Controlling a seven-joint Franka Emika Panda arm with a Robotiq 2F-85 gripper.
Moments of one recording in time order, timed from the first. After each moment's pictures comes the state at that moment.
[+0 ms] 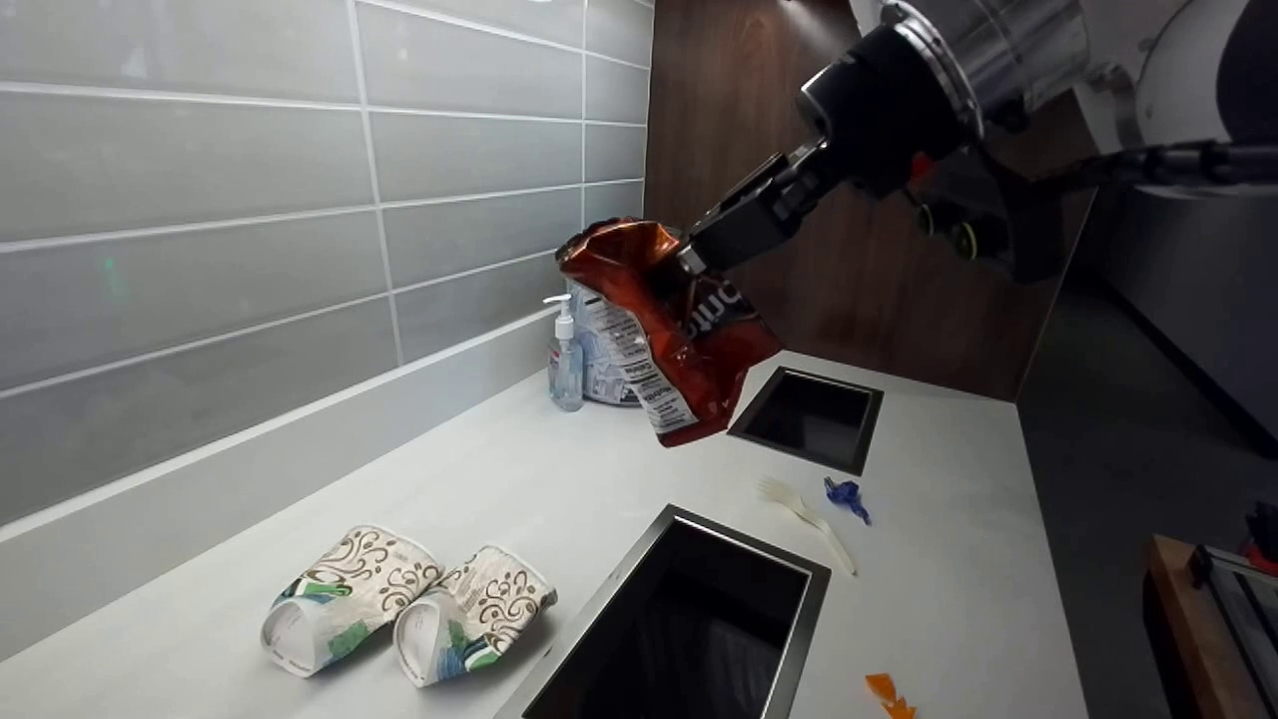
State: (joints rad) arm 0.39 -0.26 0.02 -2.62 0.20 3.23 -0.22
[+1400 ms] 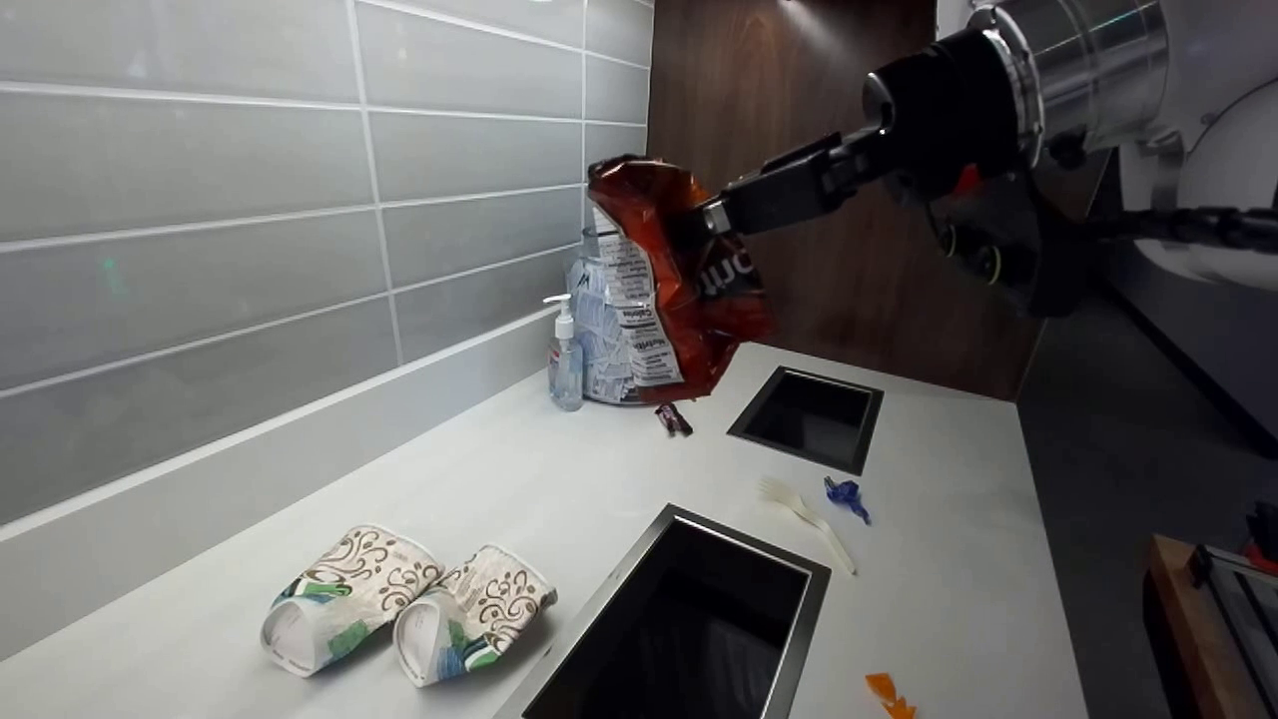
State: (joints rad) arm 0.68 -0.27 -0.26 -2.75 0.15 3.62 -0.19
